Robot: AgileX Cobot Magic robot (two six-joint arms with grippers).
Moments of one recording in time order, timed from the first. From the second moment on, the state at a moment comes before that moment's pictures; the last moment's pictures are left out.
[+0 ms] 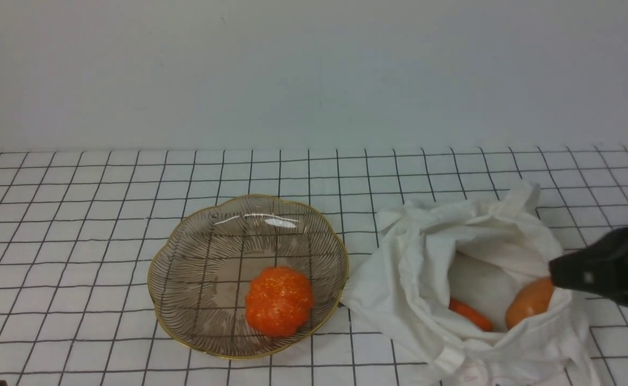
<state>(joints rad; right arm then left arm) 0.11 1.14 -0.85 0.60 0.98 -0.50 0.00 -0.01 0.03 -0.02 0.37 0.01</state>
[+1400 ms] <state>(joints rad) 0.41 1.82 -1.07 -0.02 0.87 -0.06 0.00 -0.01 0.03 -0.02 0.37 0.01</state>
